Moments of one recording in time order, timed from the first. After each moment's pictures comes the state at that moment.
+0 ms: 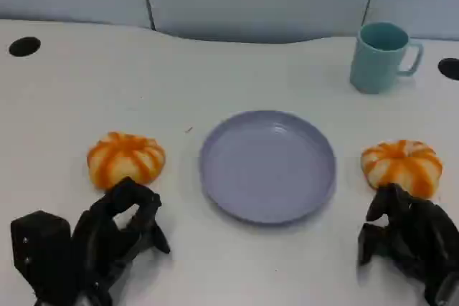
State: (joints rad) left arm -0.18 -0.03 0.17 0.64 -0.29 -0.24 -0.39; right arm -0.11 -0.04 -0.14 0.39 0.29 0.14 0.33
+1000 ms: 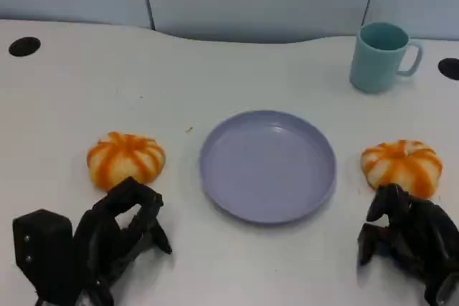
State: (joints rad) left arm -0.18 -0.03 0.16 0.63 -0.29 -0.23 -0.39; right arm -0.11 -0.04 -0.14 0.40 0.29 0.13 0.34
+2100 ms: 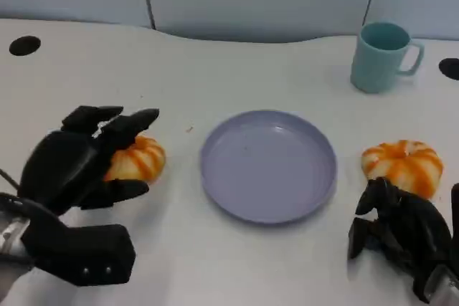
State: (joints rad) left arm -0.40 0.44 -0.16 0.59 0.88 -0.59 0.32; right arm -0.15 -0.01 -0.12 0.42 0.27 0.14 0.30
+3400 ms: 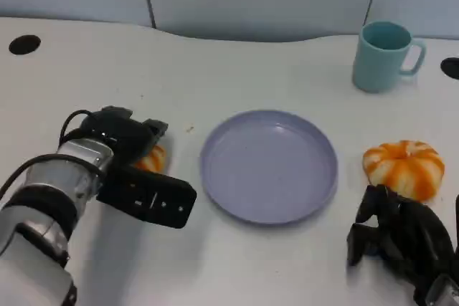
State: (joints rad) left arm -0.93 0.22 -0.66 1.28 0.97 -0.18 0.04; right arm -0.10 -0.01 -0.12 0.37 0.29 0.14 0.34
